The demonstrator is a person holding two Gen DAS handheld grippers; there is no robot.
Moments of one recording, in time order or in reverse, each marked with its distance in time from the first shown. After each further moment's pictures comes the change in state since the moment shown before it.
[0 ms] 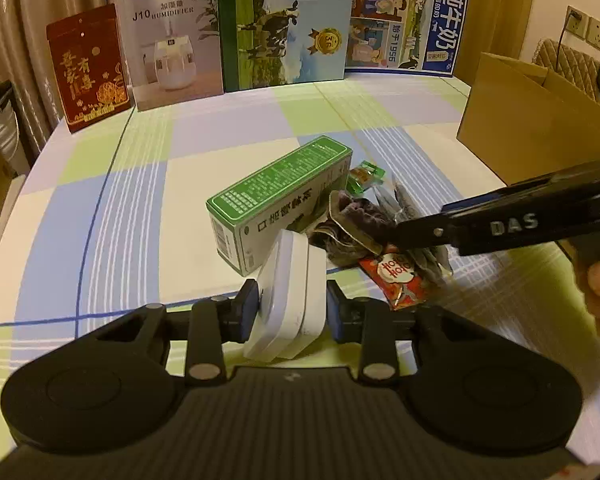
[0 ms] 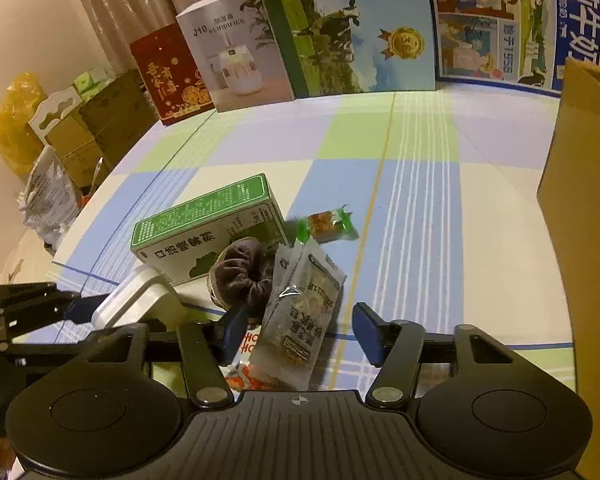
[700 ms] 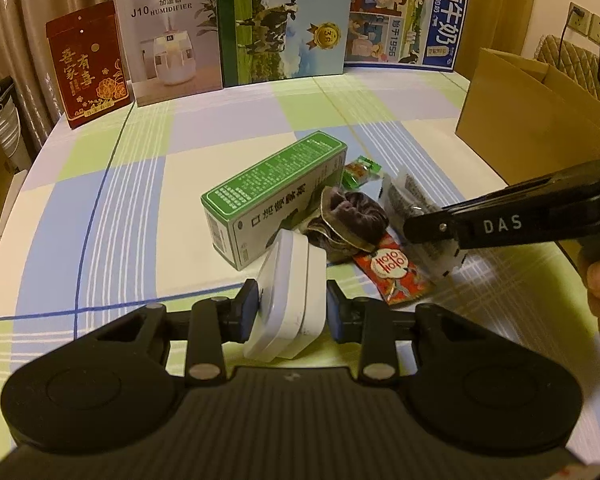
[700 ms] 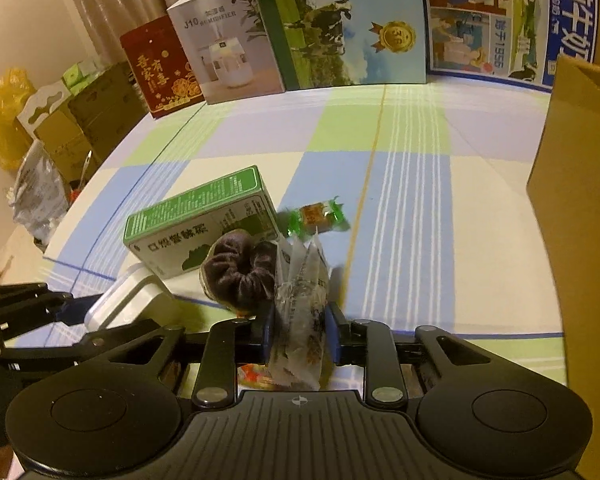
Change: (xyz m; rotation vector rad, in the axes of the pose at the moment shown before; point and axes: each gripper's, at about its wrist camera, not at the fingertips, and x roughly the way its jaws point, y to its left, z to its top) left arm -0.004 -0.007 0.001 -0.004 0.025 0.012; right arm -0.007 0.005 -0.002 -0.004 0.026 -0.046
